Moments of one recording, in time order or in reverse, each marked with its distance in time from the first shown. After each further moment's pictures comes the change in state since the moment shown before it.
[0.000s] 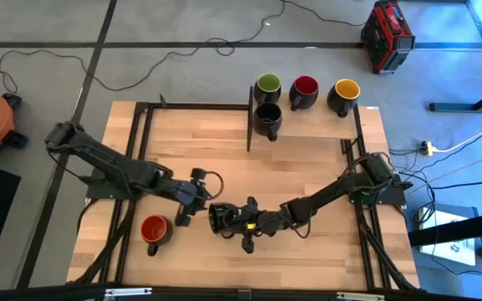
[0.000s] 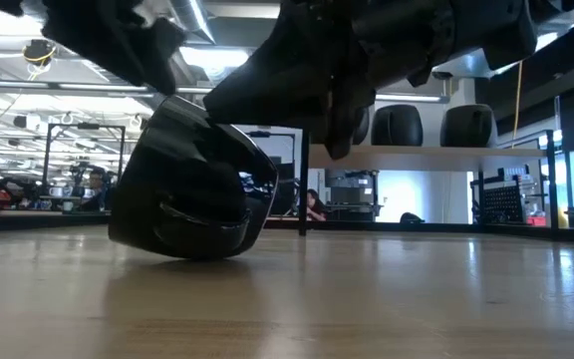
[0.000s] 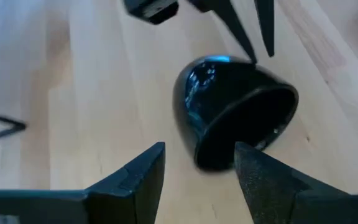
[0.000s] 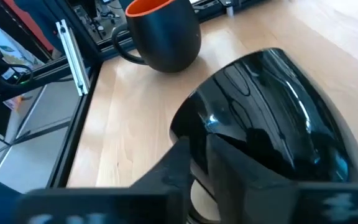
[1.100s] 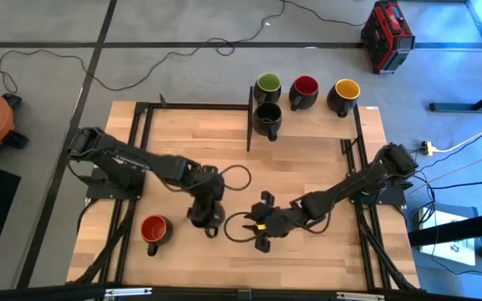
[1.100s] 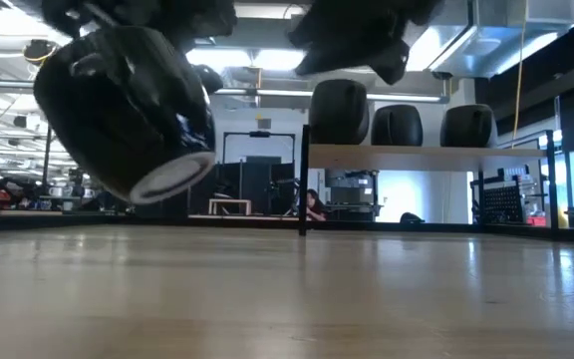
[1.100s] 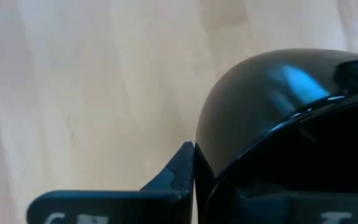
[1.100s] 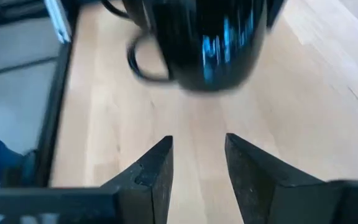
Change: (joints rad) left arm 0.156 0.289 0.252 -0.259 0.209 -0.029; right arm 0.043 -0.234 0.102 -0.617 0.022 -0.011
